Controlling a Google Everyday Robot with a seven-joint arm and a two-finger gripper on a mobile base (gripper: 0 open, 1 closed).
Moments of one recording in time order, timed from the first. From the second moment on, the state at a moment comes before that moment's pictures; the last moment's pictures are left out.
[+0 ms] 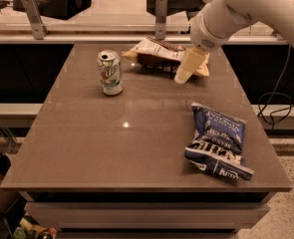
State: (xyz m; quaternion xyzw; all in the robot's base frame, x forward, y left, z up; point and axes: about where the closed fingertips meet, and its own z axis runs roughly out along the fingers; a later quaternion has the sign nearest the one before) arm 0.677 -0.120 0.930 -0.59 0.73 -0.07 0.34
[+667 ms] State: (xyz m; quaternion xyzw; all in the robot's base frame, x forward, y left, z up) arm 0.709 -0.122 0.917 -0.57 0.75 -0.09 0.33
